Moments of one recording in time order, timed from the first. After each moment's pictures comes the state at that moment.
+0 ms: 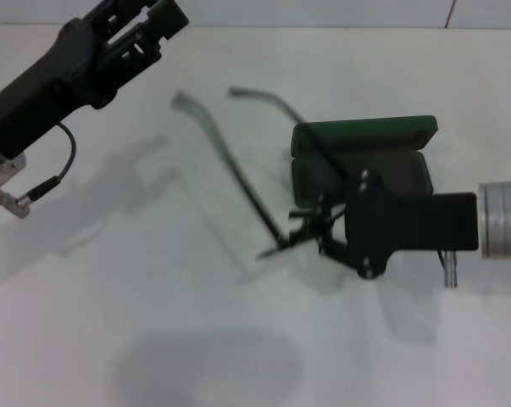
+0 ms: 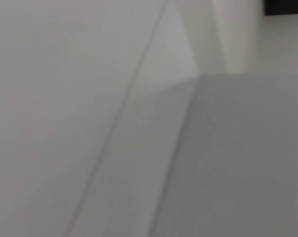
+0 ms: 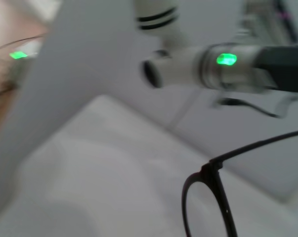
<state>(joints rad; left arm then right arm) -0.41 -2.00 1.15 0.40 0.89 1.80 -1.20 0.36 2.03 -1.62 -1.09 -1.47 -1.23 0.80</state>
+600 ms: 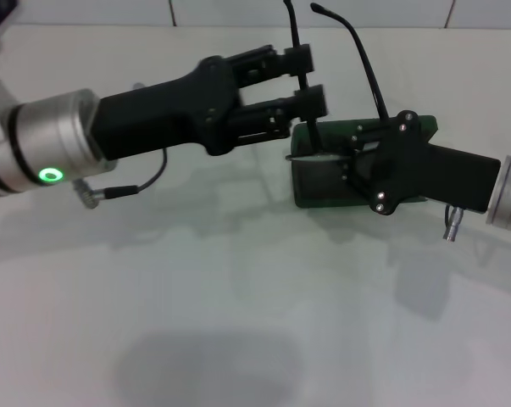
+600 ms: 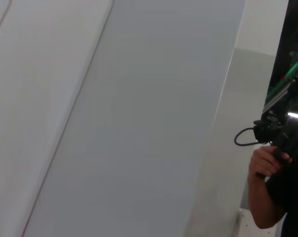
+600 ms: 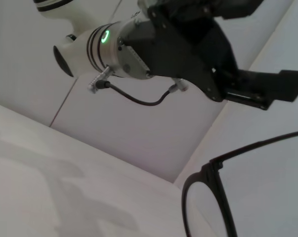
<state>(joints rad) -0.59 -2.00 1.15 0.40 1.20 1.78 -1.30 0.39 2.03 -1.62 -0.81 -1.08 -1.09 0.53</state>
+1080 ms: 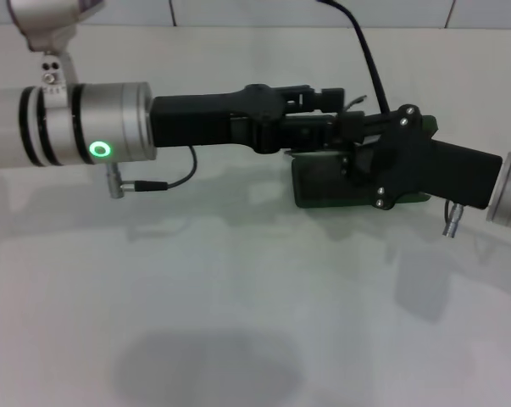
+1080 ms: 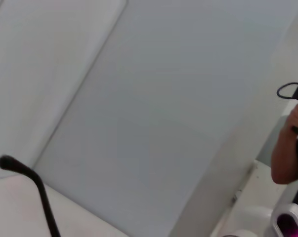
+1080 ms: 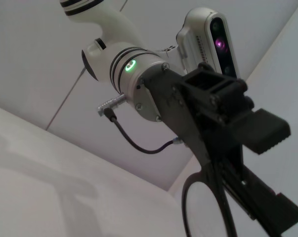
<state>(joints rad) -0.70 -2.00 1.15 0.42 1.39 1.61 -1.57 0.39 2.03 -1.62 -0.81 -1.05 -1.10 0.47</state>
